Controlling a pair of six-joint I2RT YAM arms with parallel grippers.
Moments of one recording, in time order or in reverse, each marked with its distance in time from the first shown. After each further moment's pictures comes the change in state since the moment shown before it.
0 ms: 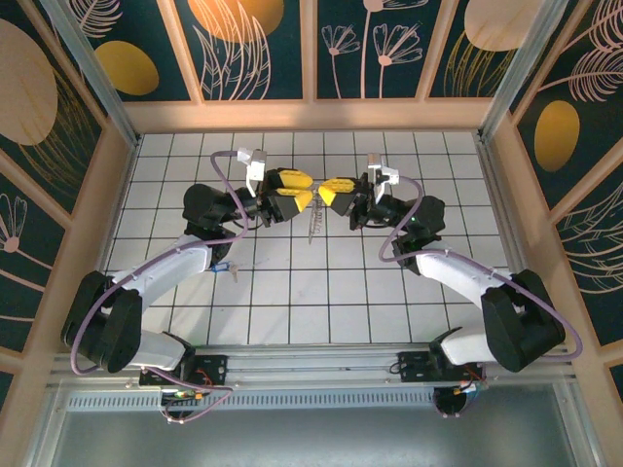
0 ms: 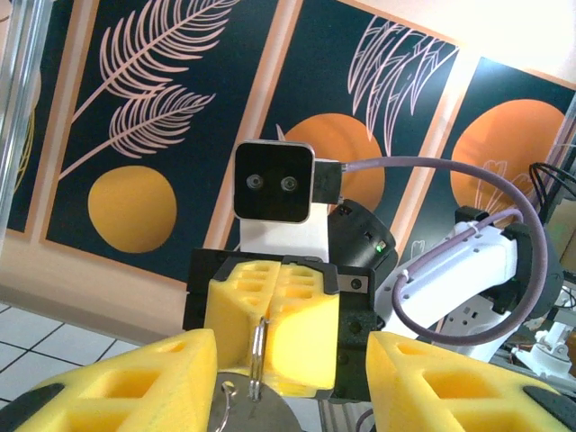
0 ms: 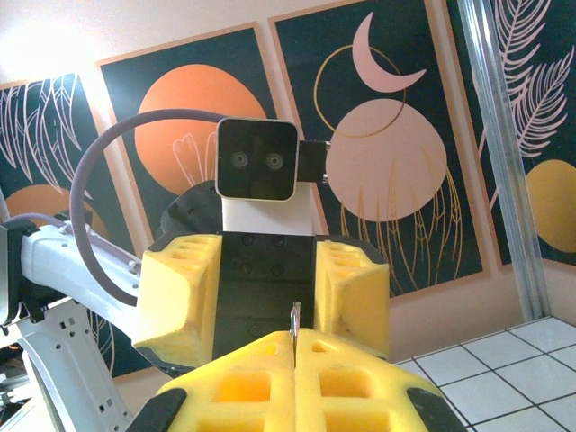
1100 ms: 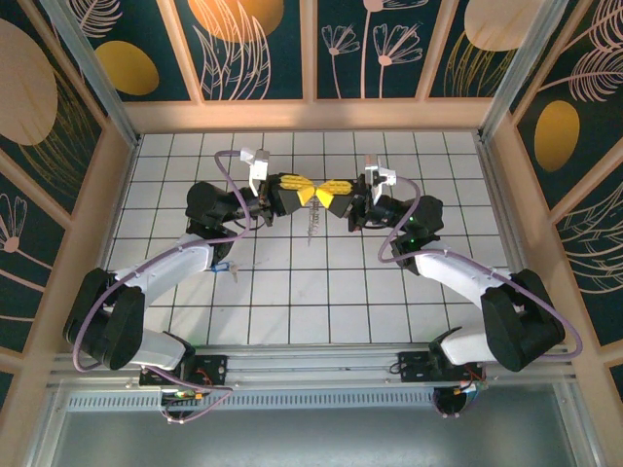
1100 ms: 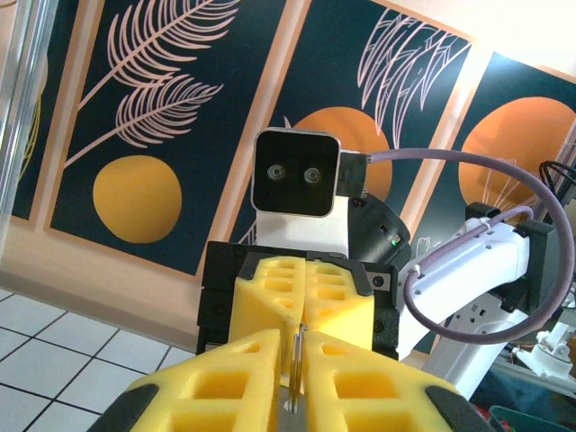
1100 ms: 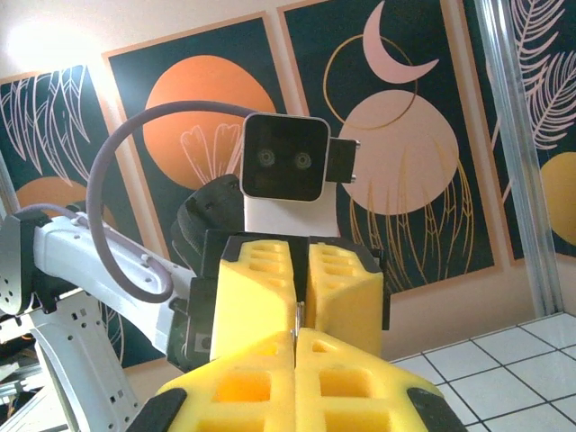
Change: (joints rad) left arm 0.000 0.018 0.006 -0.023 -0.006 0.012; right arm 0.013 0.001 0.006 -0.015 -0.016 -0.007
